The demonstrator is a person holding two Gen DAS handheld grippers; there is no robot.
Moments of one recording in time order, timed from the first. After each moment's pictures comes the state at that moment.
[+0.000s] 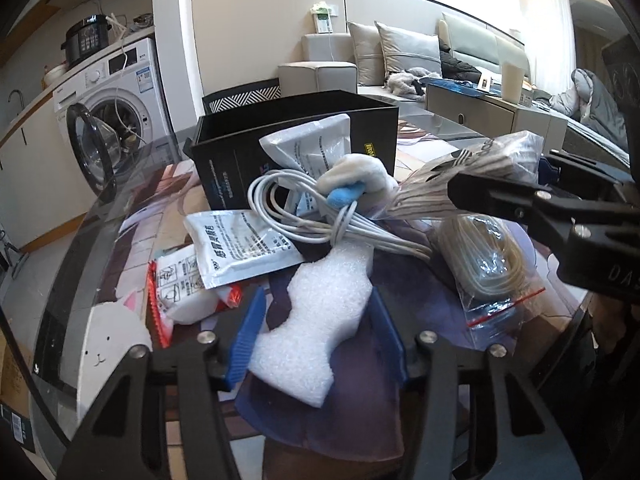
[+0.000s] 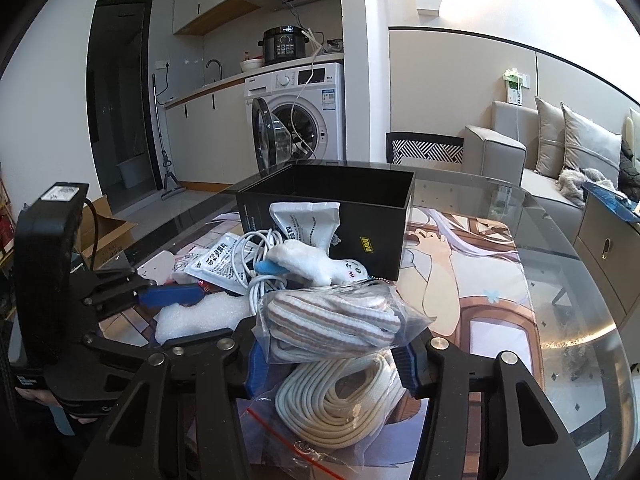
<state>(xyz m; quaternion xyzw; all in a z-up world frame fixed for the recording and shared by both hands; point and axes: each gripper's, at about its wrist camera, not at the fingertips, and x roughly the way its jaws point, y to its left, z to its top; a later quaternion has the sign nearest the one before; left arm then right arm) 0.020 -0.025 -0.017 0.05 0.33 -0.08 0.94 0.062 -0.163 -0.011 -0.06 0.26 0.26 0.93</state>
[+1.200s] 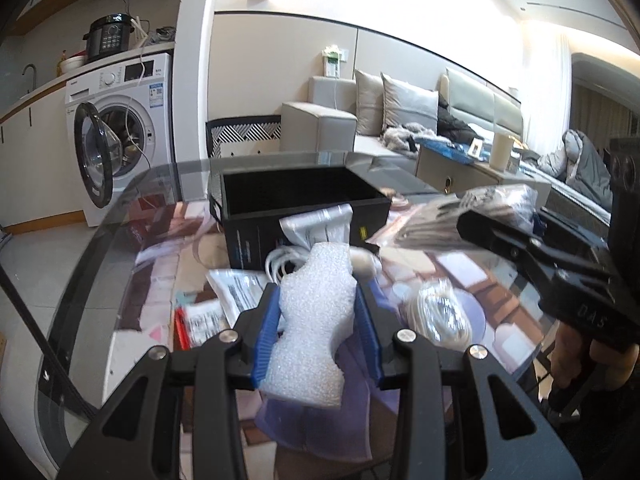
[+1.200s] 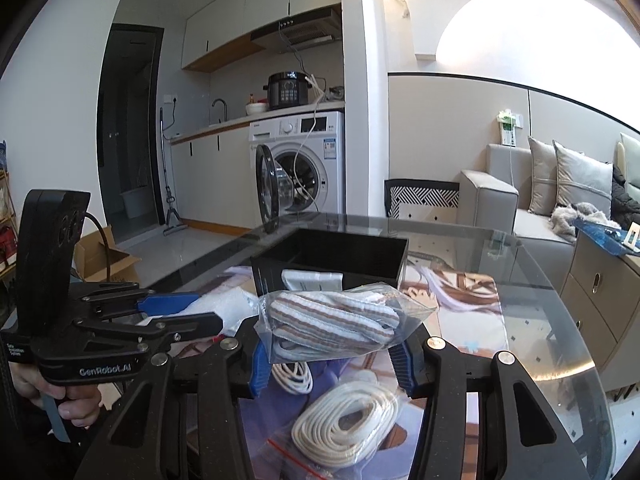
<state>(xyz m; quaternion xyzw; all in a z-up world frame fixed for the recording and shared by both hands) 0.004 0.005 0.039 -0.03 0.27 -0.09 0.96 0.031 -0.170 0.037 -0.05 0.17 0.26 0.95</state>
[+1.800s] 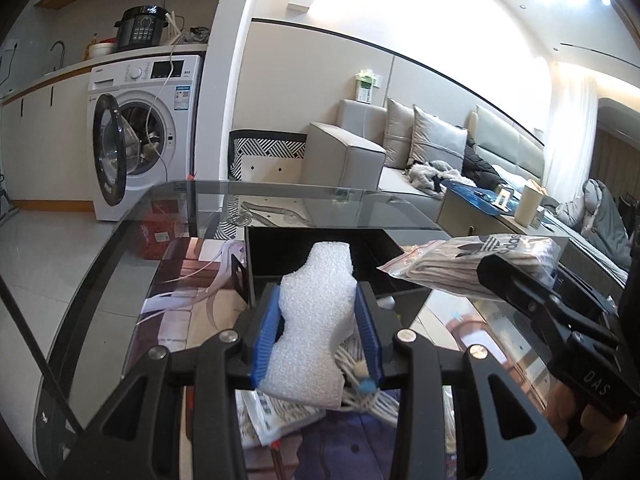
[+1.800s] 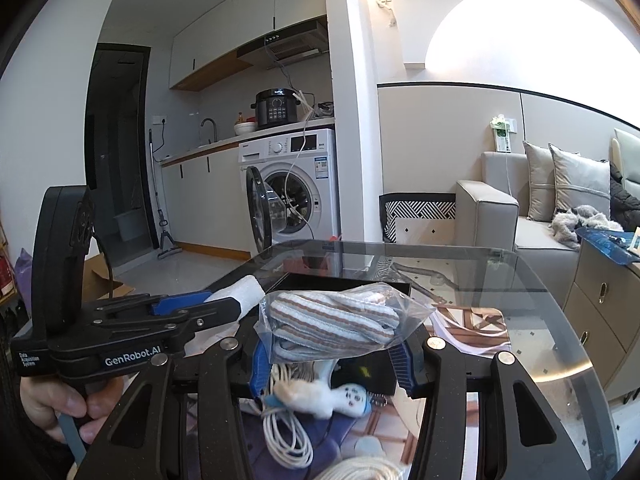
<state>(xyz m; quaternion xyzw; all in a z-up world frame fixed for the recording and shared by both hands) 0.066 0.029 0.062 -0.09 0.24 -0.05 0.96 0.082 -0.140 0.073 -0.02 0.16 0.25 0.96</state>
